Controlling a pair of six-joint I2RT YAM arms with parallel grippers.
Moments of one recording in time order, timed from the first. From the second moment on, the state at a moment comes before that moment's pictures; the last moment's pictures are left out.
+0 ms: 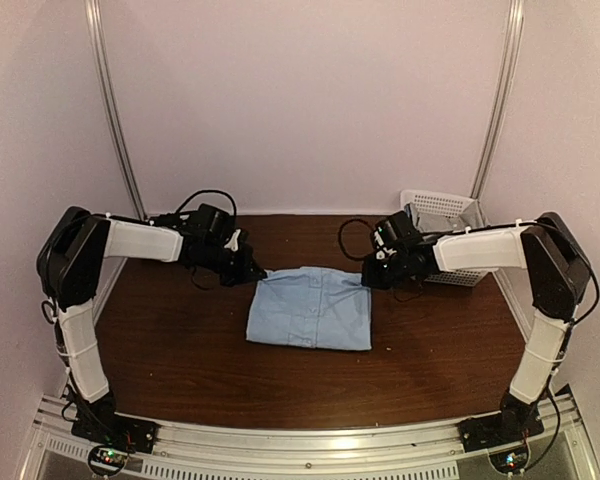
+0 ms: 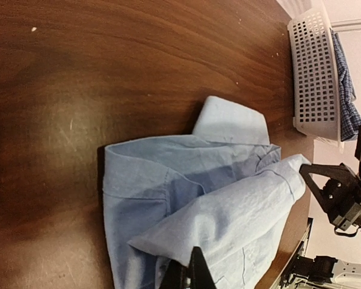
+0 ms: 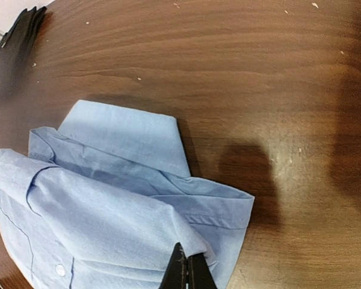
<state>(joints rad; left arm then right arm) -0.48 1.94 1.24 -0.12 0.52 -0.71 0.57 1.82 1.17 -0.21 -0.03 0.58</state>
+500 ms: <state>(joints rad) -0.44 2.09 1.53 -0.26 0.47 -0.58 0.53 1.81 1.14 -0.27 0.08 0.56</state>
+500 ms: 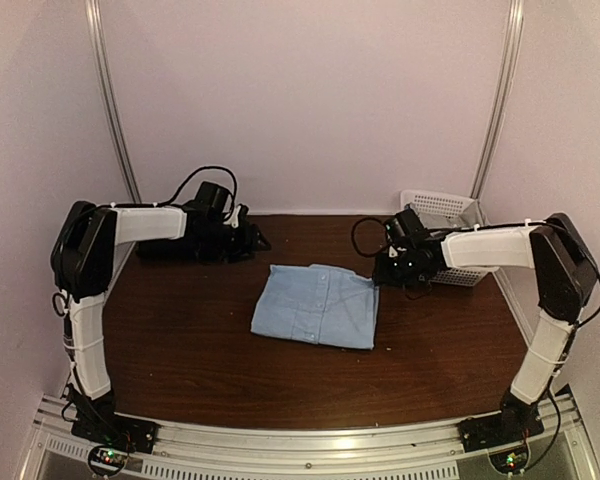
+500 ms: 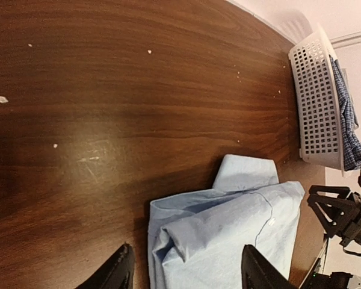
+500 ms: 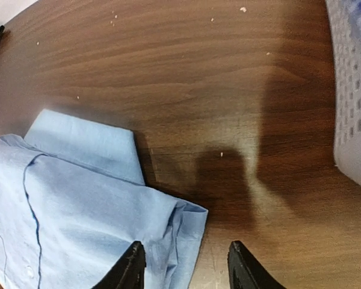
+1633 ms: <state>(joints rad) -0.51 2.34 1.80 -0.44 0.45 -0.42 0.55 2.03 1.35 -0.32 0.04 0.47</state>
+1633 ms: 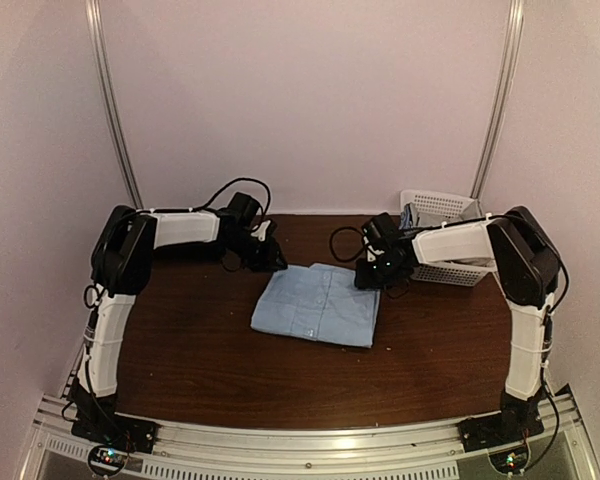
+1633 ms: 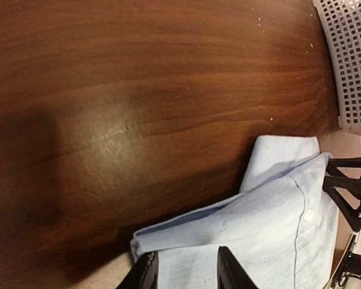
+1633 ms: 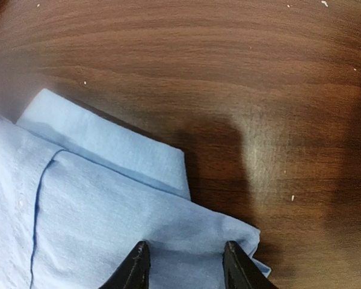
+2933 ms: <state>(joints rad) -0.58 2.09 1.42 -0.48 0.43 -0.43 0.58 1.68 1.05 -0.28 0.02 0.48</state>
